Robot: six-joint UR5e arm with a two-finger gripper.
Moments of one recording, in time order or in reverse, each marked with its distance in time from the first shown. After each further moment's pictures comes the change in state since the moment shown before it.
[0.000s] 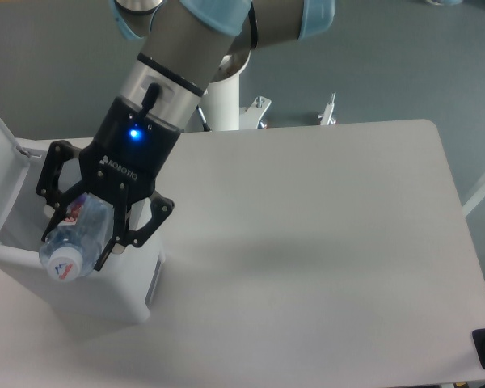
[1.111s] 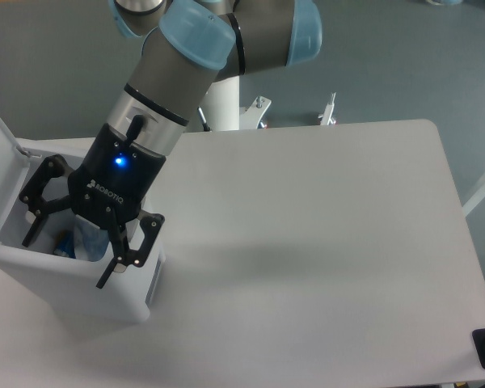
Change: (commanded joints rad) arm 0.026 -0.005 -0.011 0.009 0.012 0.009
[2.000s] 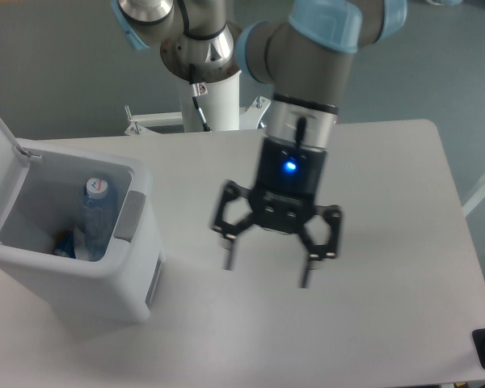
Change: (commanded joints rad) arm 0.241 -0.025 -0.069 -0.072 0.487 0.483
